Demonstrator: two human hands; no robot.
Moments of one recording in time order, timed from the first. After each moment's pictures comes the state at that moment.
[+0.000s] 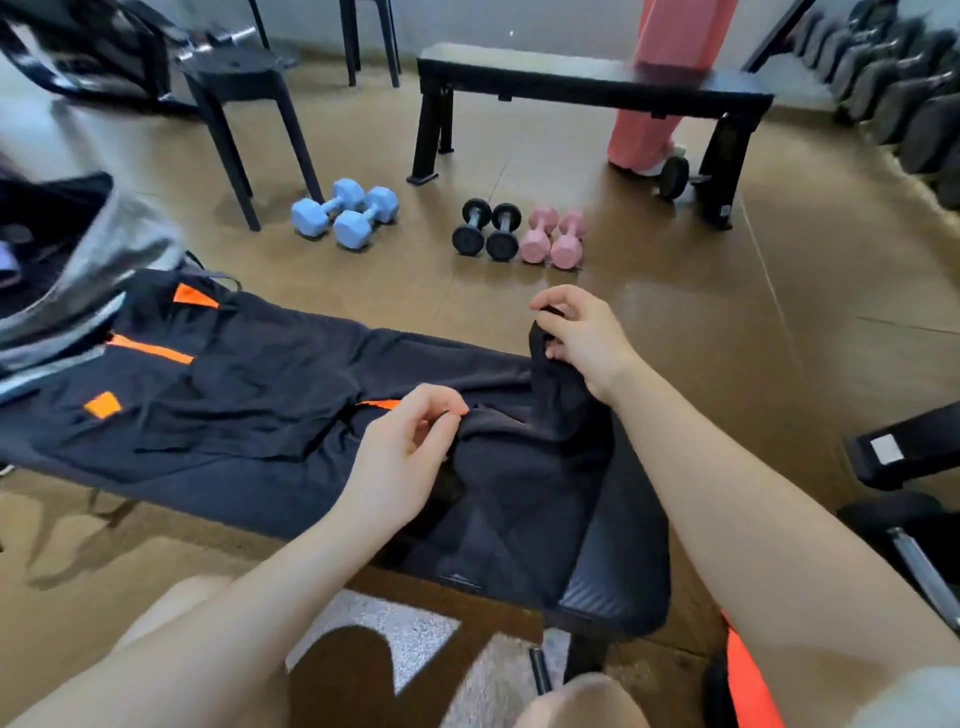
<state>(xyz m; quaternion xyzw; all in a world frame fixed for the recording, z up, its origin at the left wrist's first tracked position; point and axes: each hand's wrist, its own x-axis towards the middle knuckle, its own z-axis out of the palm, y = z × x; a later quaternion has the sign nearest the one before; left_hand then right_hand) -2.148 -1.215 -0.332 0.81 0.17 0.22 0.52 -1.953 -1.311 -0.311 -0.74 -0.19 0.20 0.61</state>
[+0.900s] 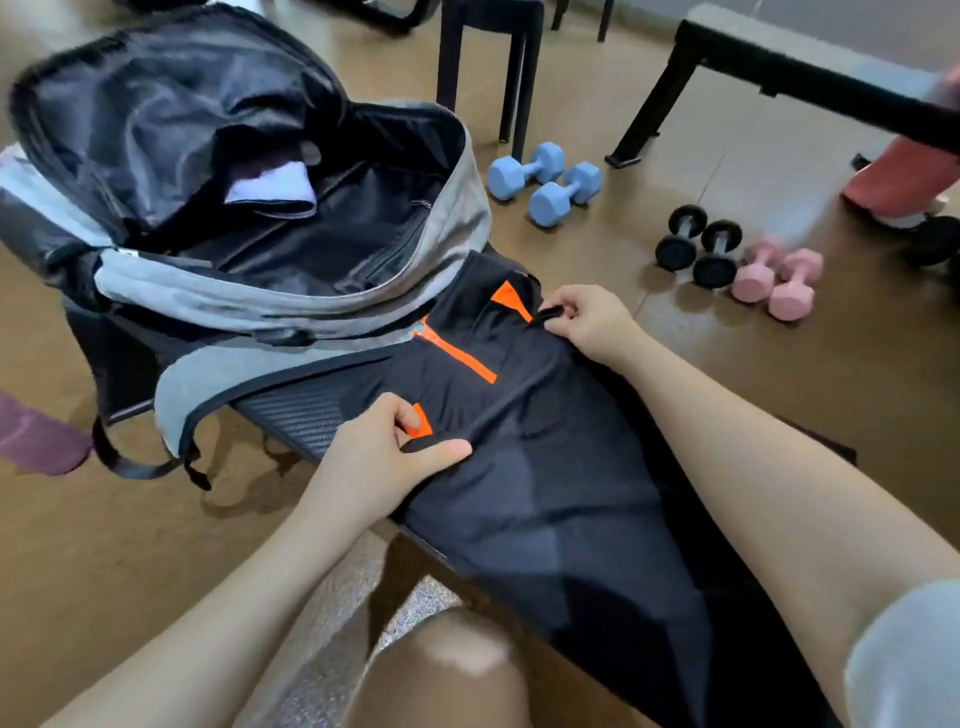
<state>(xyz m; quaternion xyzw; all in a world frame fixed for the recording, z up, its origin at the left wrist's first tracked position) -2.282 -0.897 -0.390 0.78 0.45 0.13 0.41 -2.015 -0.926 -0.377 -0.83 -0.47 0.18 0.23</state>
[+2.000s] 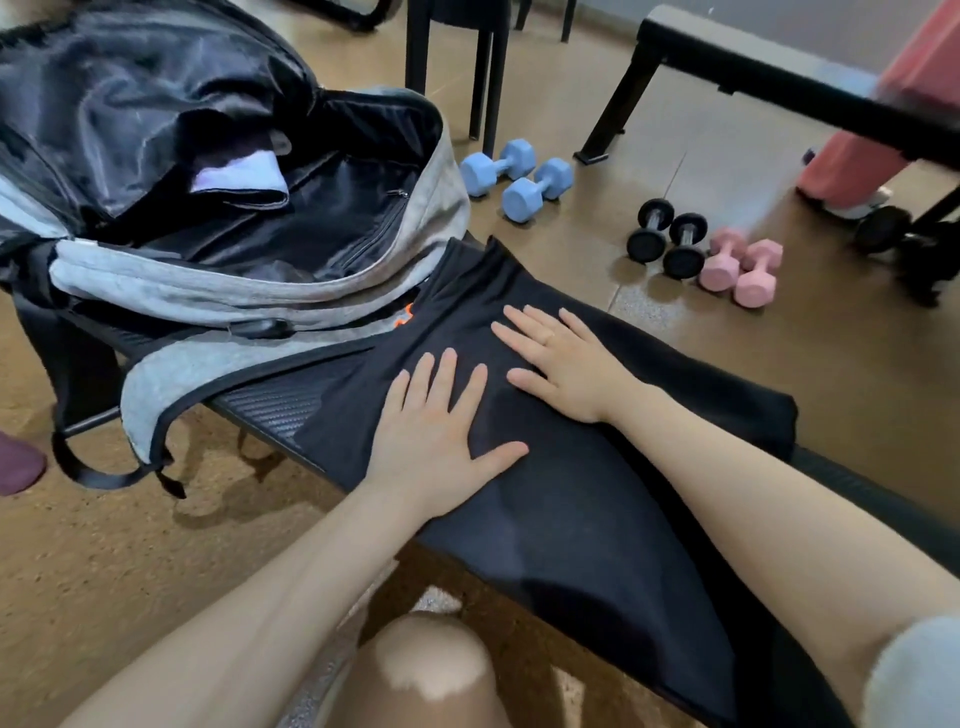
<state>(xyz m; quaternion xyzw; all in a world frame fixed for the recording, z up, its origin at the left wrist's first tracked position) -2.240 -0.910 -0.421 0.95 0.29 0.00 0.11 -2.044 -0.975 -0.404 -0.76 -0.65 0.06 -0.05</state>
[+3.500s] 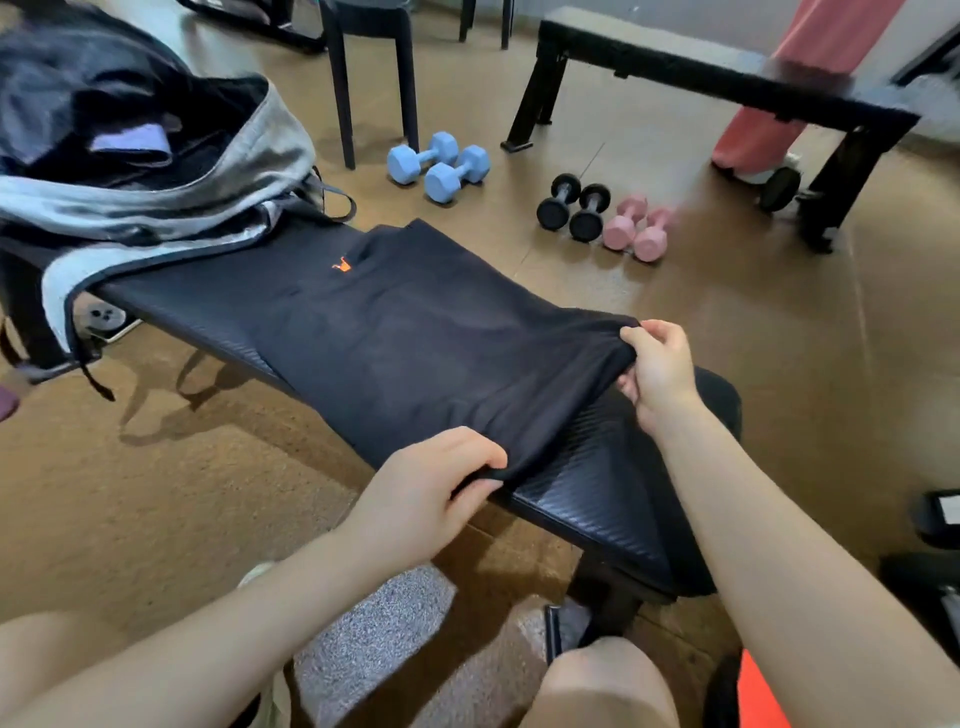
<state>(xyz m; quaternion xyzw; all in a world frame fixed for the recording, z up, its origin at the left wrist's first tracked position) -2.257 -1.220 -0.363 0.93 0.06 0.21 0.30 -2.007 -1.306 -0.358 -0.70 -0.01 0.21 0.68</state>
